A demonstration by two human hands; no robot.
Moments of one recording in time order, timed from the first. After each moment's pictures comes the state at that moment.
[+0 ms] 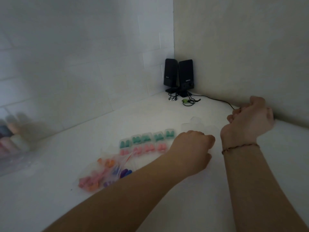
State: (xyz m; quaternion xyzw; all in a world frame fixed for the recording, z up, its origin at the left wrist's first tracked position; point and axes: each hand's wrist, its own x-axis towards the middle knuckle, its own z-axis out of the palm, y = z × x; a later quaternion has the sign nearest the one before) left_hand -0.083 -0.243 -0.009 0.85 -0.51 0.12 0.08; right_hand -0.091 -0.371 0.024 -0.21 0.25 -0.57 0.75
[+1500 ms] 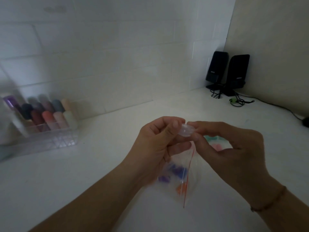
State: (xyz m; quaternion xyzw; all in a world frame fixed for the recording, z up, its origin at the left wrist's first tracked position) left_hand -0.052 -0.053 0.007 0.48 -0.17 -0.18 0.84; right_hand -0.095 -0.214 -0.002 -0.80 -0.20 -0.46 0.32
